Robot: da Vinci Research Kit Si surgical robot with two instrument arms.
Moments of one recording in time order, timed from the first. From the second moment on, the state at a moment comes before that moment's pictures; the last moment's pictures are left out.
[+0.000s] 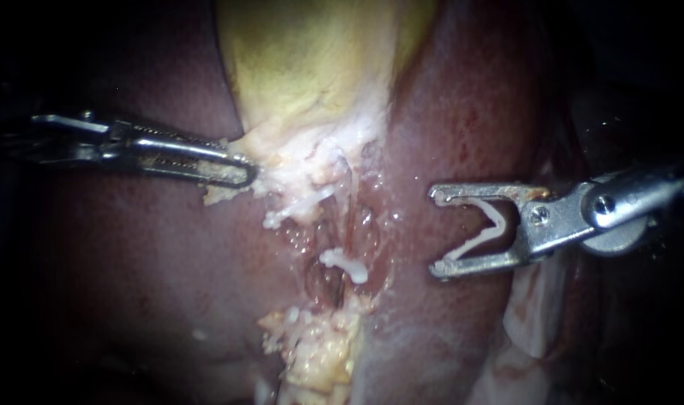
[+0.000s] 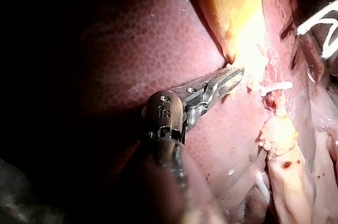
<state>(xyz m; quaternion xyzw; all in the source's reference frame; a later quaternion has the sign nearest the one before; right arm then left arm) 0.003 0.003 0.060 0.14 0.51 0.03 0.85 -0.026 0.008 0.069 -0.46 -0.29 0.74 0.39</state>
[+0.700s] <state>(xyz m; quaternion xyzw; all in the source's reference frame) 0.003 0.003 0.060 0.14 0.51 0.02 0.85 -0.023 0.010 0.064 -0.47 -0.29 0.73 0.40</state>
